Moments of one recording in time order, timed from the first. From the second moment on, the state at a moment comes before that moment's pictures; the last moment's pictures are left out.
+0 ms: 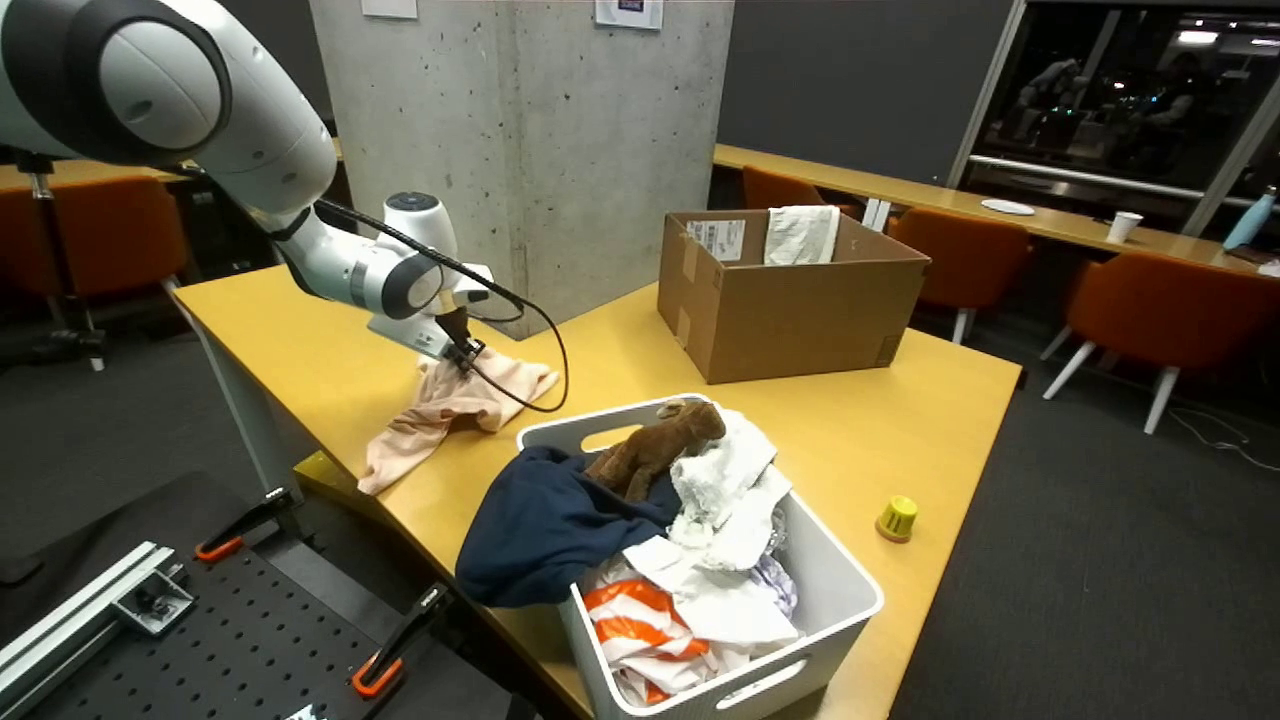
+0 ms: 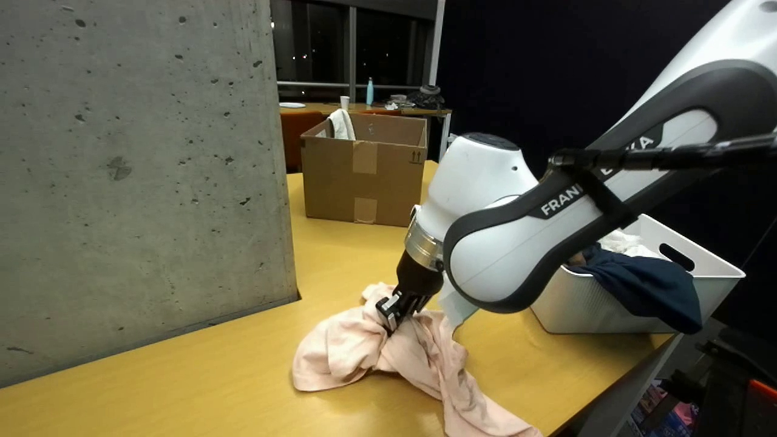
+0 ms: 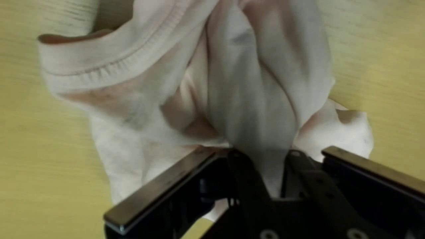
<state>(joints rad) 0.27 0.95 0.05 -1.57 0.06 2.80 0.09</state>
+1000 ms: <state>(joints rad) 0.36 0.74 -0.27 -1.73 -0.16 2.86 0.30</state>
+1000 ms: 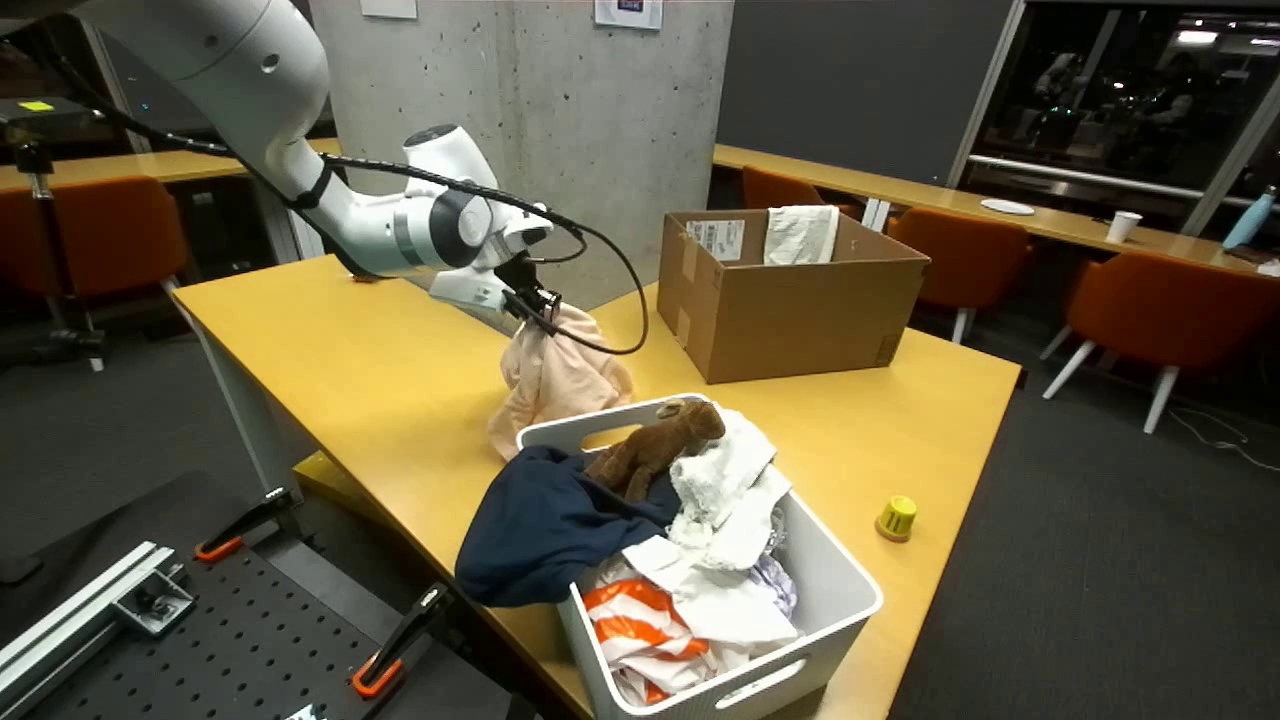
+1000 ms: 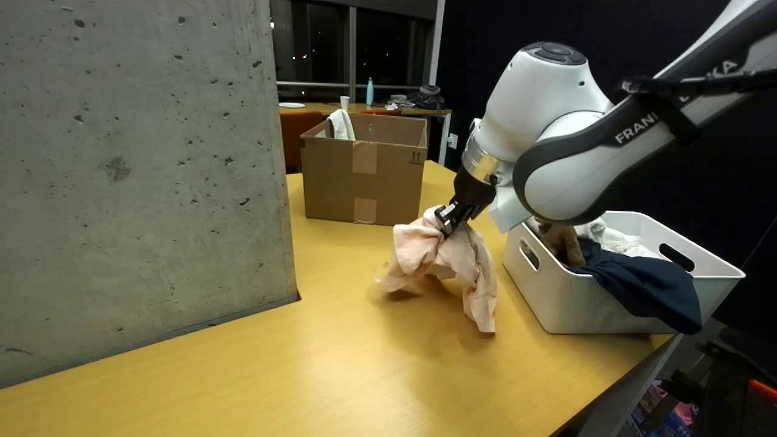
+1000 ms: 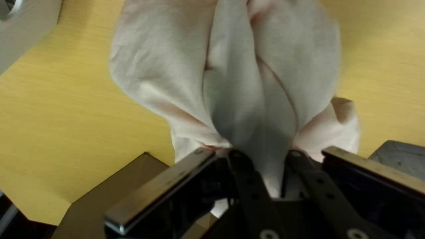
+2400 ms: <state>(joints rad) -0.32 0.41 0.60 -2.04 0.76 2.58 -0.73</state>
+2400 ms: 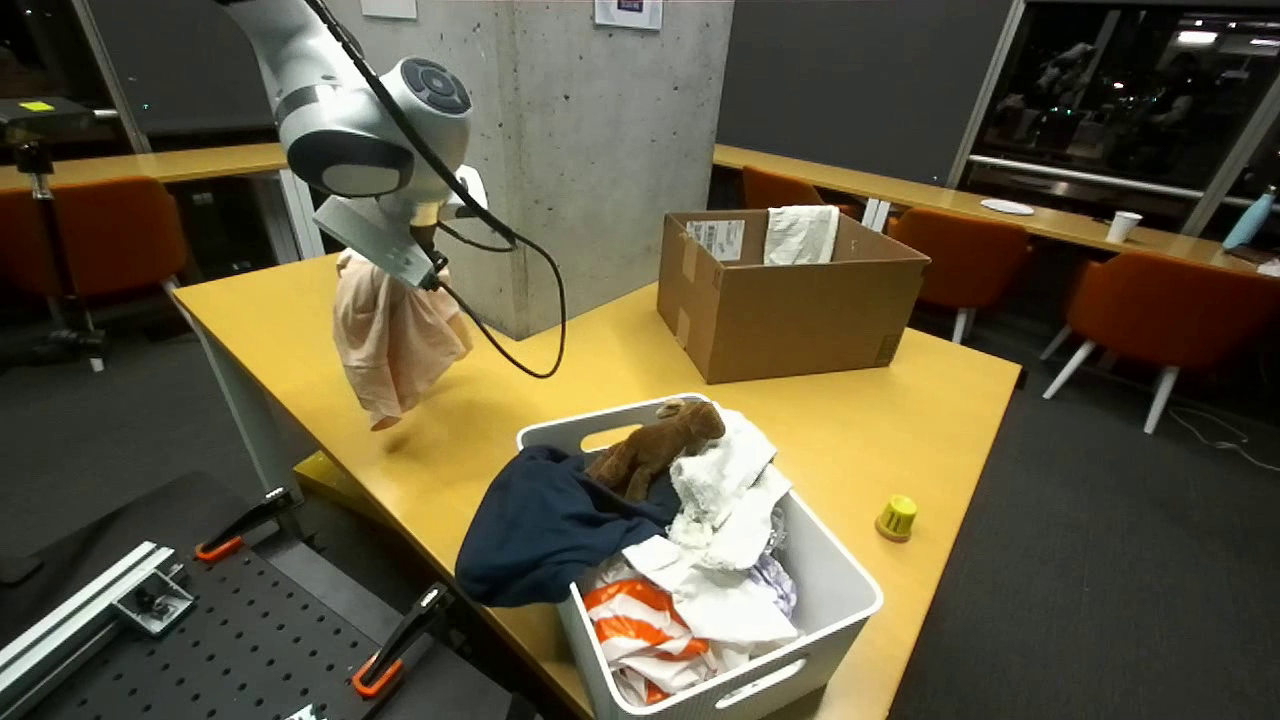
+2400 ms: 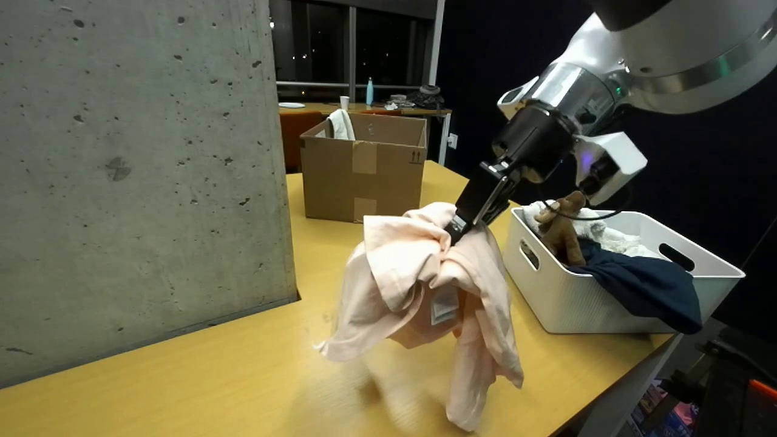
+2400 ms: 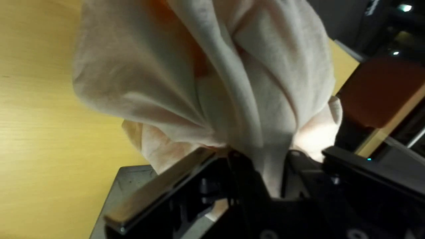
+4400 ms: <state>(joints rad) 0.14 0.73 0.09 -1.86 0.31 2.61 -0.29</state>
